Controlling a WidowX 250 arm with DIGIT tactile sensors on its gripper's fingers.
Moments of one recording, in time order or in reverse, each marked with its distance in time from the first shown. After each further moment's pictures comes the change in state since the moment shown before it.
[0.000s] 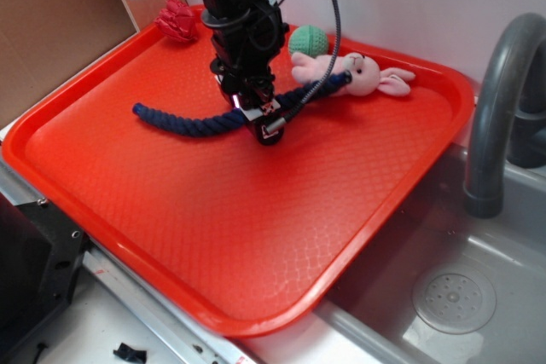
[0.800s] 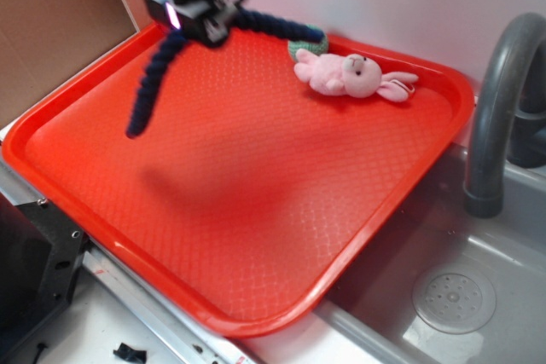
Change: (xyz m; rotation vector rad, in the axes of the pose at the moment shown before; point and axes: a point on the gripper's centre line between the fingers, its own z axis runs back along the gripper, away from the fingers) arm -0.044 -0.011 0.150 -0.050 -0.021 0.322
